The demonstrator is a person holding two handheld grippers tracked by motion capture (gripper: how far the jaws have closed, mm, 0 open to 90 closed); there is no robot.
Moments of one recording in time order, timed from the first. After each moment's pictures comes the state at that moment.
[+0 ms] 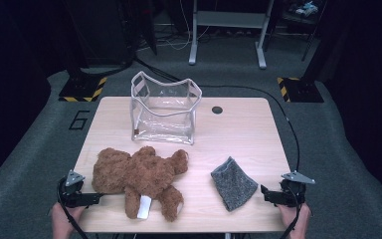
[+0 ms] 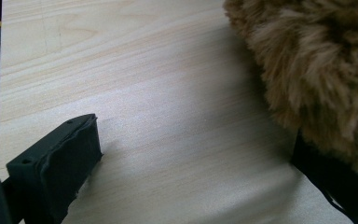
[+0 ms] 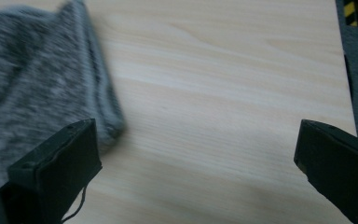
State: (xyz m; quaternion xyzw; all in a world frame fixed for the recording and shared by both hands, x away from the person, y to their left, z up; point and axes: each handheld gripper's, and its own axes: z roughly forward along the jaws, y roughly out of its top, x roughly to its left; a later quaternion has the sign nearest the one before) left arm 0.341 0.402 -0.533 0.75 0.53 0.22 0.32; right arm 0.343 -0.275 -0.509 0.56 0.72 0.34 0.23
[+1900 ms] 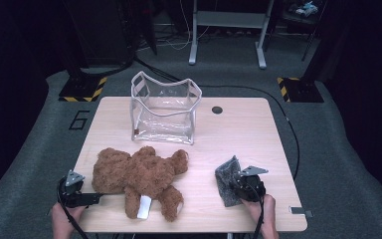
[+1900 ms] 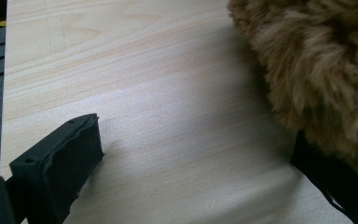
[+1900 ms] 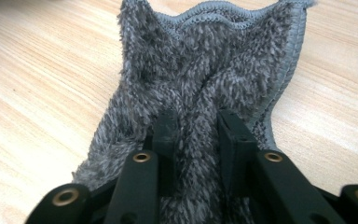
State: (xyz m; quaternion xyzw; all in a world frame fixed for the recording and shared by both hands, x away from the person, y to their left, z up) left arm 0.341 0.401 -0.534 0.75 0.53 0.23 0.33; right arm 0.363 -0.166 -0.507 0.47 0.80 0.33 0.16
